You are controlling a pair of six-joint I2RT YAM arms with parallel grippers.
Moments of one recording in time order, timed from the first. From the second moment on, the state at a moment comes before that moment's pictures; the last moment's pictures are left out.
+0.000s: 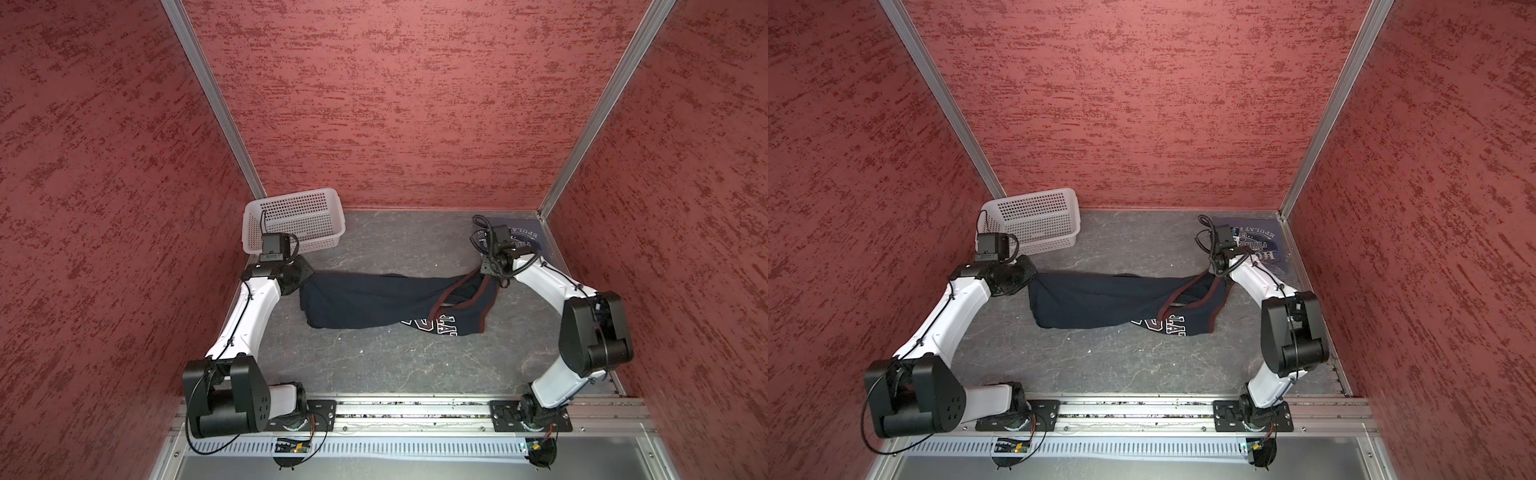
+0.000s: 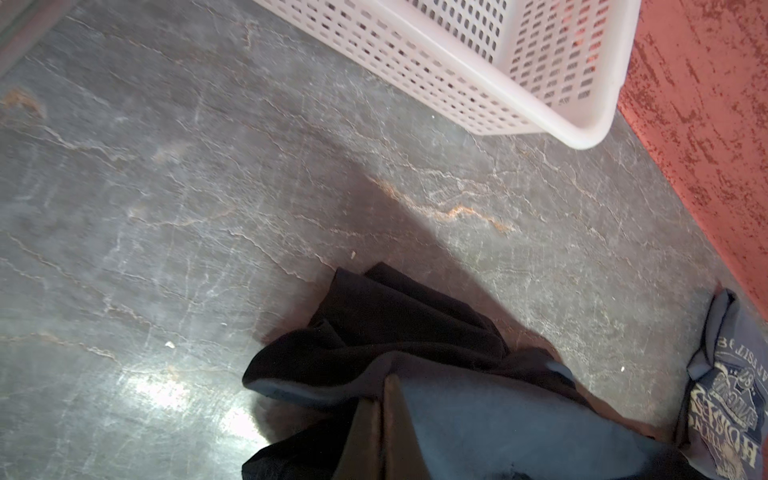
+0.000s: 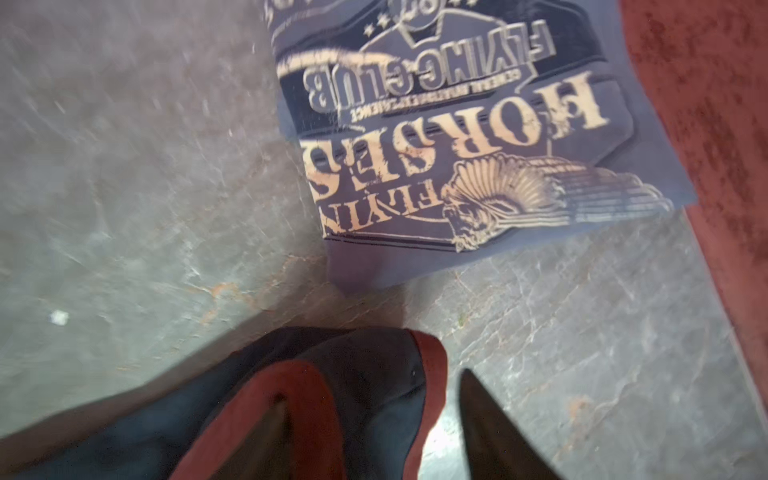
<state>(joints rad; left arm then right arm) 0.10 1.30 1.03 -0.70 0.08 -0.61 0.18 1.61 1.16 -0.58 0.34 0.40</state>
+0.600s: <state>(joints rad) 0.11 1.31 1.02 -0.68 0.09 -0.61 0.51 1.32 0.86 -0.46 -0.07 0.59</state>
